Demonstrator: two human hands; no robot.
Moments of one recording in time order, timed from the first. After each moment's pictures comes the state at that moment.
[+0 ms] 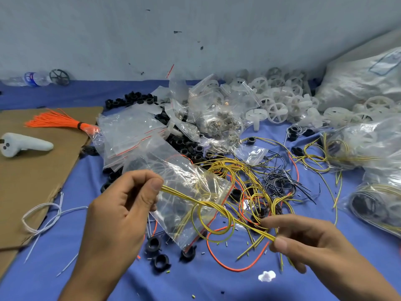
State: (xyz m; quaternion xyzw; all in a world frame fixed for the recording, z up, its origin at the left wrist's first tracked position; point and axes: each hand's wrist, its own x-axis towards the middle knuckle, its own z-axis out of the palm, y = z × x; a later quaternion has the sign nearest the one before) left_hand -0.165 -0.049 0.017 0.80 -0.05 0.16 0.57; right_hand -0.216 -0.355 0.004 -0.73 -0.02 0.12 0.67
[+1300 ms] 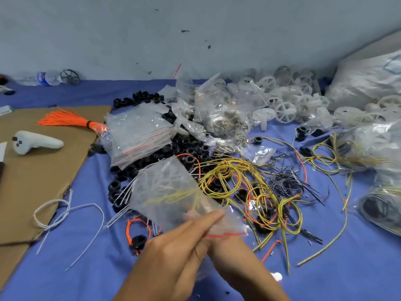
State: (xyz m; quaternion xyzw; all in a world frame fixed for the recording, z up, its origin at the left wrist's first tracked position) left_hand -0.202 -0.079 0.002 0.88 -0.28 0.13 0.37; right_hand -0.195 -0.199 -0.016 -0.75 0.02 0.12 0.65
